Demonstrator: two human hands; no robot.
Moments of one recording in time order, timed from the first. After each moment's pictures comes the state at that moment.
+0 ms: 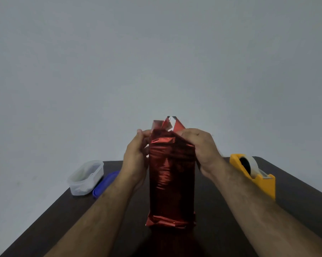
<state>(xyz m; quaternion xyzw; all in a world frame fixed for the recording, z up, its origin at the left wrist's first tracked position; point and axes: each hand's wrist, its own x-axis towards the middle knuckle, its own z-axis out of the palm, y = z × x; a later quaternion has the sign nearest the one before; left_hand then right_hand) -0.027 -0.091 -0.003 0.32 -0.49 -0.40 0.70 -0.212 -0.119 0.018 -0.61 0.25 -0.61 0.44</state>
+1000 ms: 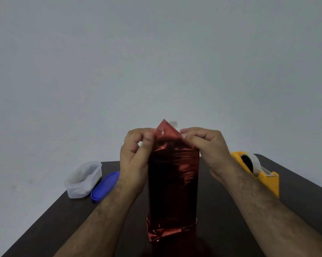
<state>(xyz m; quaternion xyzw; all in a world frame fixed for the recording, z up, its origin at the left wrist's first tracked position) -0.032 -0.068 -0.002 0.31 -0.60 -0.14 0.73 -0.227 -0.122 0.013 -0.65 0.25 -0.63 0.33</state>
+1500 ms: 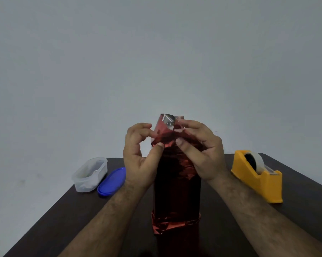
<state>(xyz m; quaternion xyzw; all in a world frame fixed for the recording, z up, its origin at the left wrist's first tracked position) -0.025 -0.077 -0.018 0.26 -0.61 0.03 0.75 -0.203 -0.099 -0.005 -0.71 0.15 -0.67 0.13</state>
